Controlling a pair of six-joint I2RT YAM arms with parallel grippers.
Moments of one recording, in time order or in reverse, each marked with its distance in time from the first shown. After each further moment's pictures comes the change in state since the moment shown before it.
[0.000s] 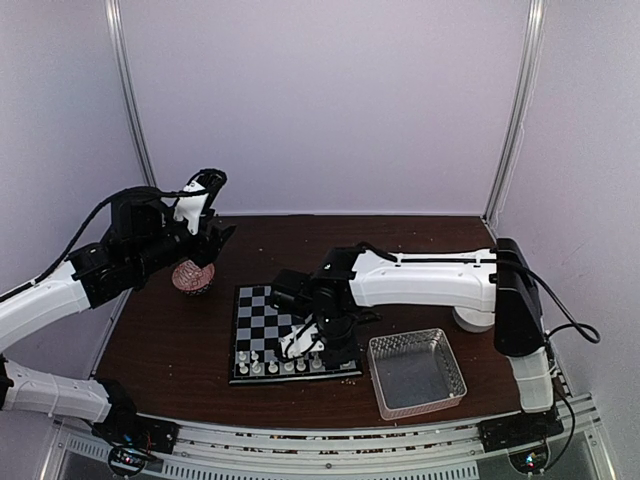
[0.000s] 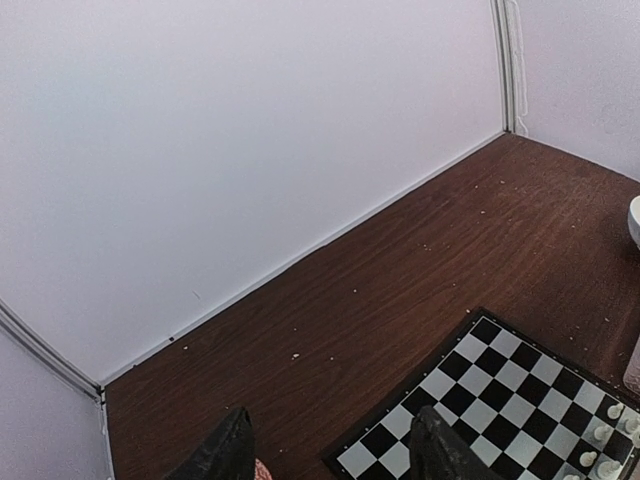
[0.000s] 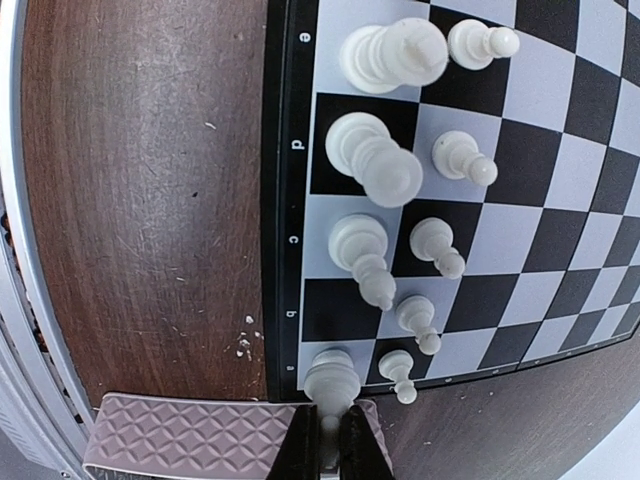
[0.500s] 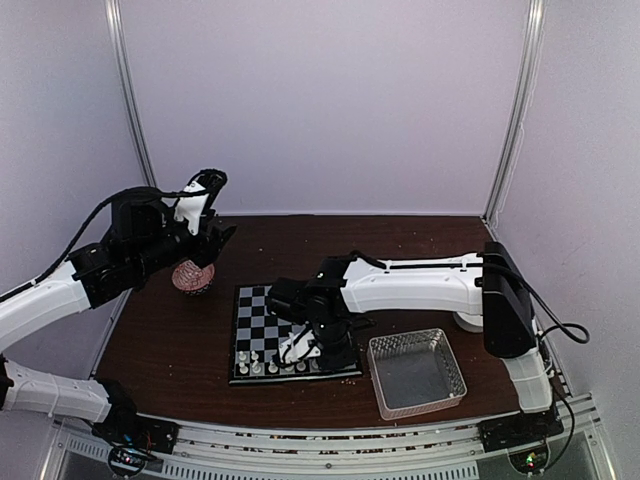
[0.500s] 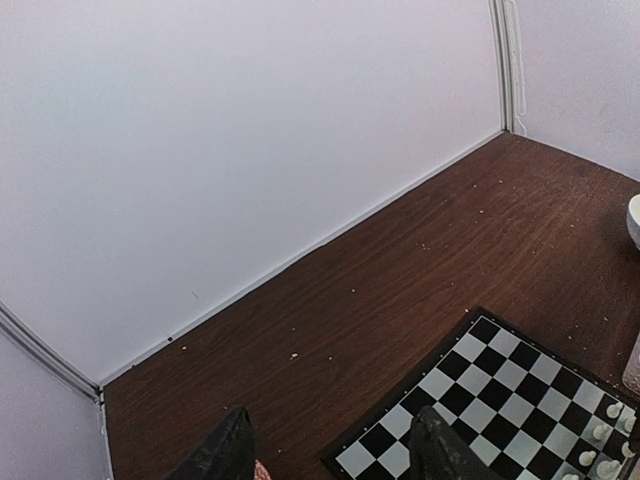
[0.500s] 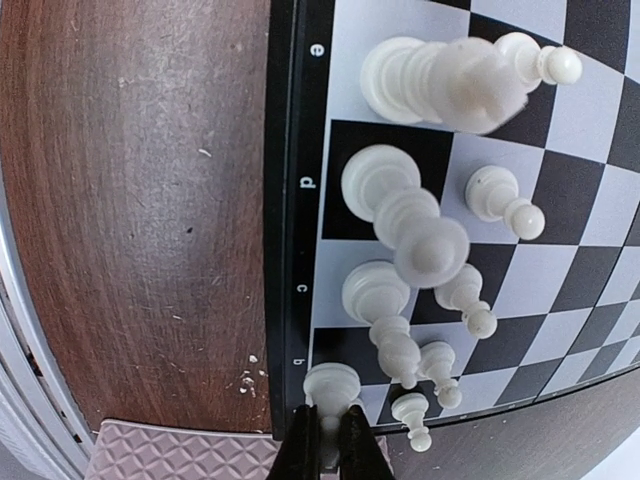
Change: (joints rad) left arm 0.000 0.000 -0.002 0.003 0.003 0.000; right arm 0.000 0.052 0.000 0.027 -0.022 0.000
